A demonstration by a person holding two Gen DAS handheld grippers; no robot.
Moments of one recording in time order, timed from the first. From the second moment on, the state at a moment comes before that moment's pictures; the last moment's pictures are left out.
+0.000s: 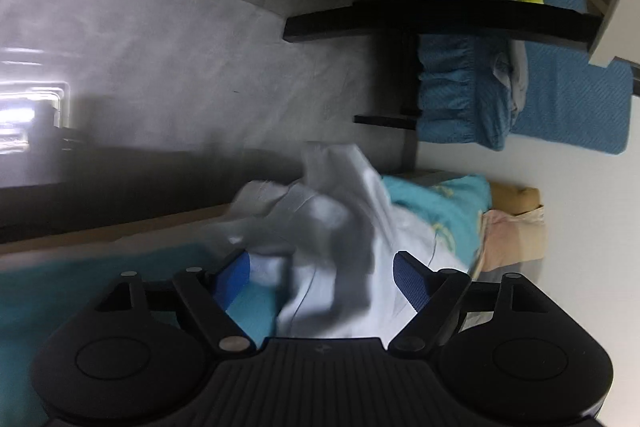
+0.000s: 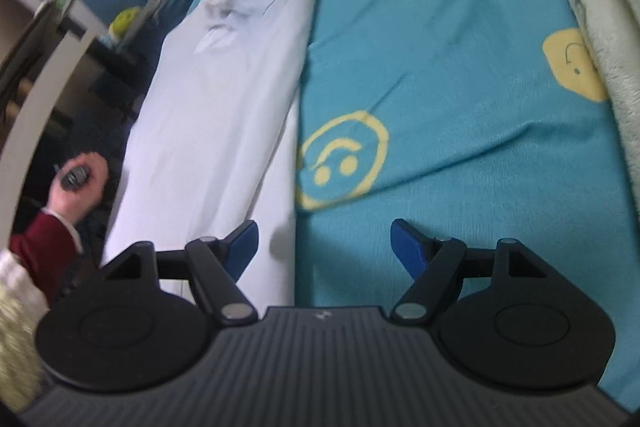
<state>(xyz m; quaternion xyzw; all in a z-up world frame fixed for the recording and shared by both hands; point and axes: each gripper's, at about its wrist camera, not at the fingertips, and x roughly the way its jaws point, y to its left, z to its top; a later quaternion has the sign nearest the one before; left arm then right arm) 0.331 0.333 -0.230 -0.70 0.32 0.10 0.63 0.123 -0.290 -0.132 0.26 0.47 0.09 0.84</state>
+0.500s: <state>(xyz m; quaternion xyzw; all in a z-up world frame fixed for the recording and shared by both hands) 0.370 0.317 -0.188 -0.55 0.27 0.07 0.78 0.141 -0.279 -0.129 0.22 0.44 0.09 0.86</state>
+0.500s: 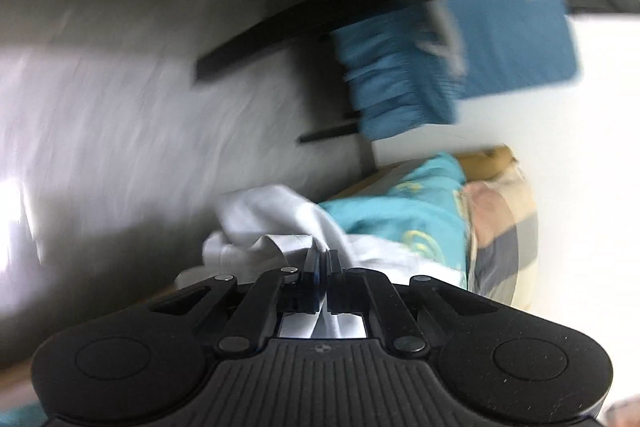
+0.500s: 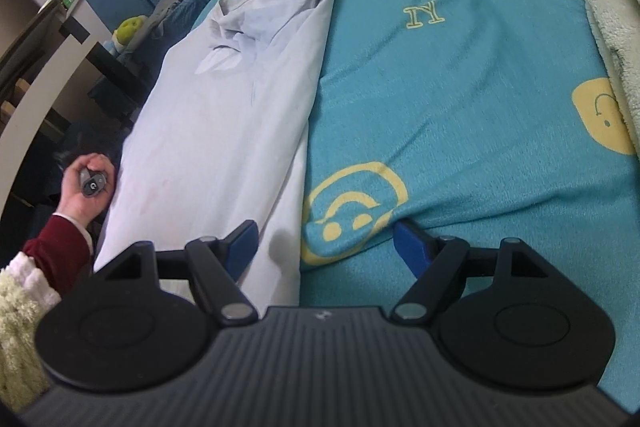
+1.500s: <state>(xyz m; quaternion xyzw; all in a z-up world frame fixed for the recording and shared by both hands) 0.295 -0.043 -0.071 0.07 0.29 -0.08 0.95 0.126 -0.284 -0.108 0.23 0.37 0.12 0.89</state>
